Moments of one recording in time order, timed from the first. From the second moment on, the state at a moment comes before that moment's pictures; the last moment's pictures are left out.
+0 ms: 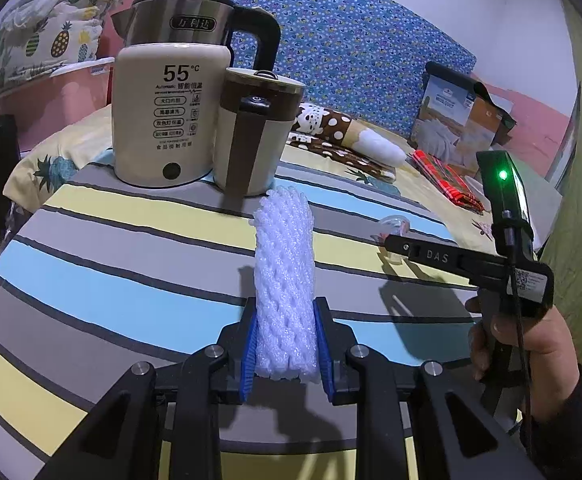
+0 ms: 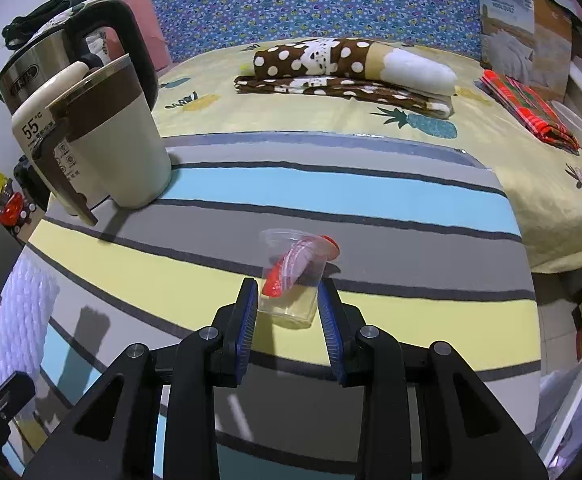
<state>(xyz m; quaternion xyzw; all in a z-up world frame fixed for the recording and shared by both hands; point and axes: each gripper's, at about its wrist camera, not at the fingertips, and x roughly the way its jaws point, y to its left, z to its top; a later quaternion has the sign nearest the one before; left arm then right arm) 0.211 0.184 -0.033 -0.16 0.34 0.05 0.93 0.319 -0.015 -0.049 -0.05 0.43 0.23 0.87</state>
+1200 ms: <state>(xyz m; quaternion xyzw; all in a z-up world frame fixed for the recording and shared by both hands) 0.183 0.116 -0.024 -0.13 0.34 0.00 0.93 0.232 -0.086 -0.025 0.01 0.40 0.29 0.87</state>
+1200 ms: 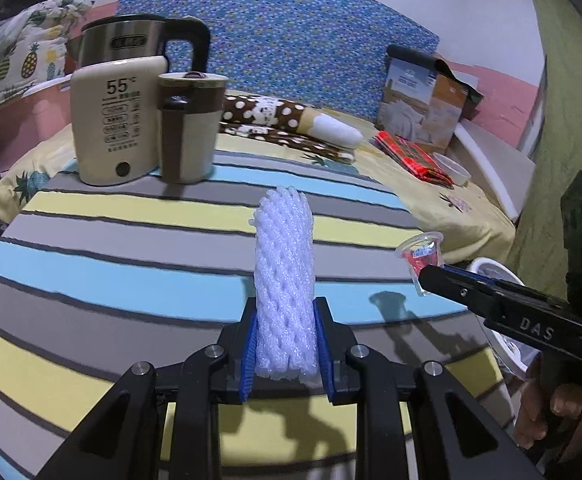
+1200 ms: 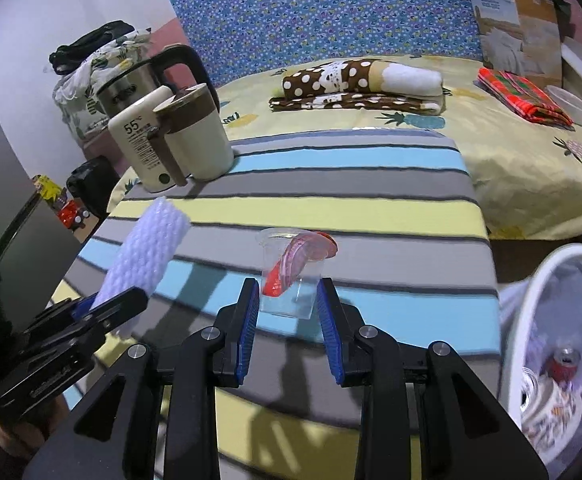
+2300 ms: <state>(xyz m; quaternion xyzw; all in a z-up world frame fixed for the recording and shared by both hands) 0.145 -0.006 -0.004 -0.08 0.37 -0.09 0.92 0.176 -0.173 -0.015 0.06 0.38 0.26 0.89</state>
